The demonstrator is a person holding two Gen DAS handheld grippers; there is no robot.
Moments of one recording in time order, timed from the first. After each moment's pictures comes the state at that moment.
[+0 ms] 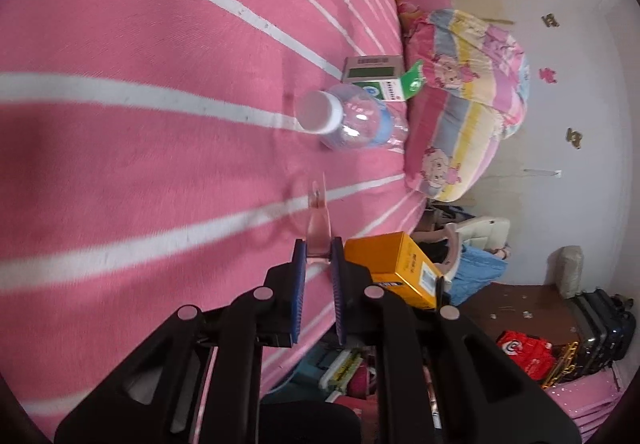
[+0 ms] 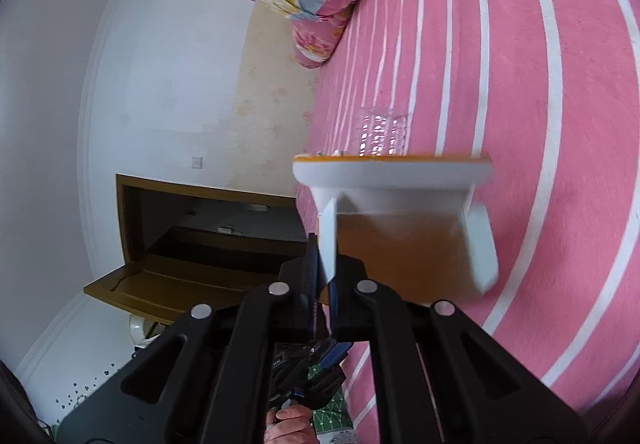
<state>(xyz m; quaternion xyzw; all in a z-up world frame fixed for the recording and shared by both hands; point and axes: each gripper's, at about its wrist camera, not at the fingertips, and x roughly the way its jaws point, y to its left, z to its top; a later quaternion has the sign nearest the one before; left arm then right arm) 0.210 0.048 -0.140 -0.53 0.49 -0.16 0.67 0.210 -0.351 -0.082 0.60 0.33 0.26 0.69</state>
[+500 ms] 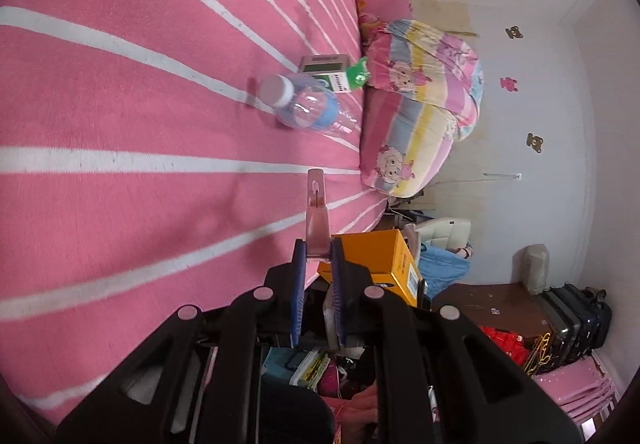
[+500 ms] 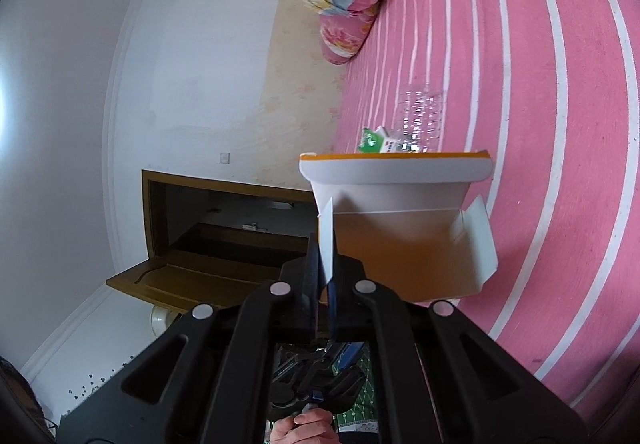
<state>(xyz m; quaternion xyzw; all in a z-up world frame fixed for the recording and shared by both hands) 0.158 0.048 -0.108 -0.57 0.43 -0.20 0.67 0.172 -0.338 -0.040 0.61 0.30 0.29 0.67</state>
